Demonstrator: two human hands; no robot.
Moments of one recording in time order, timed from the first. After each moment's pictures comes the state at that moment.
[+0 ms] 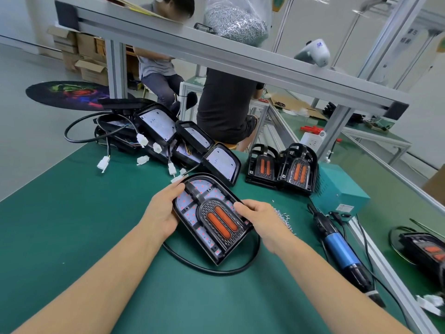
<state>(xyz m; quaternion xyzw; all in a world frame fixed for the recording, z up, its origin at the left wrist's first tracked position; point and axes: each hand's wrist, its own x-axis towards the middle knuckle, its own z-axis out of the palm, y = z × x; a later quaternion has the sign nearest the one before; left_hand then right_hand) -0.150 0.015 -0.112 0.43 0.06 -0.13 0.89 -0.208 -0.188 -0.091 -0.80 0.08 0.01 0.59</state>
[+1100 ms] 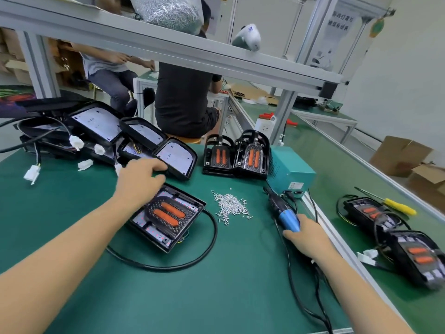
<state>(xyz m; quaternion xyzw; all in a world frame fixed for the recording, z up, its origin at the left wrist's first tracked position) -0.137 -0.024 -0.061 0.92 -0.15 0.11 0.35 -0.304 -0.351 -0.098 -0.93 0.33 0.00 0.15</state>
